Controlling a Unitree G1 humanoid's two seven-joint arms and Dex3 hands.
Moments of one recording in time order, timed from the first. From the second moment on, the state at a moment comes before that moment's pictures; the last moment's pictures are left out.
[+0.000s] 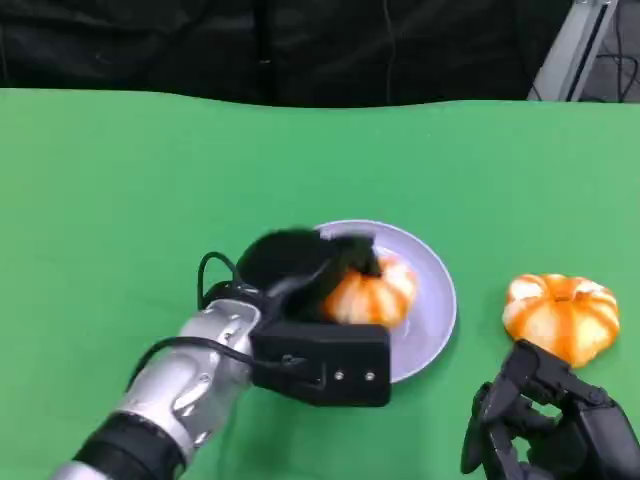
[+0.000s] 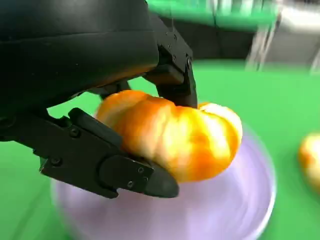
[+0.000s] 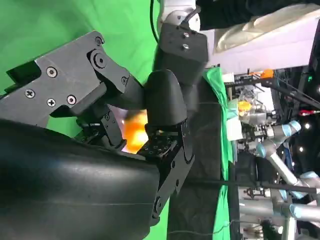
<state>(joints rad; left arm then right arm) -0.54 0.12 -0.53 0.57 0.75 -0.11 -0.01 0.39 0.03 0.13 -0.20 0.18 -0.30 0.23</state>
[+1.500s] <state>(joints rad) -0.20 0.14 -0.19 -0.03 0.10 0.04 -0.26 0.37 0.03 0.13 -0.19 0.18 -0.30 0.23</state>
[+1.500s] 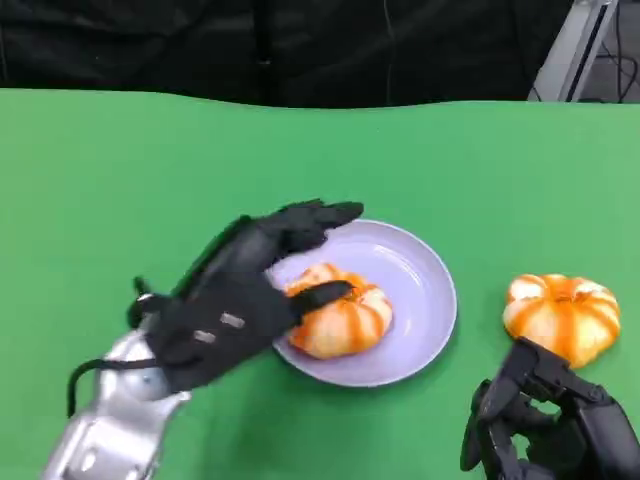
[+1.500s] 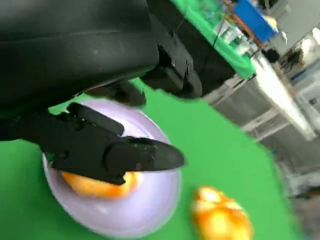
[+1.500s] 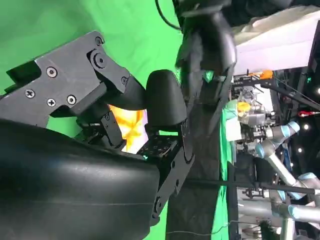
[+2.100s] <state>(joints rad) 0.26 0.23 0.17 -0.23 -0.59 0.29 -0.65 0.35 0.03 0.09 -0.14 0.18 -0.31 0.24</state>
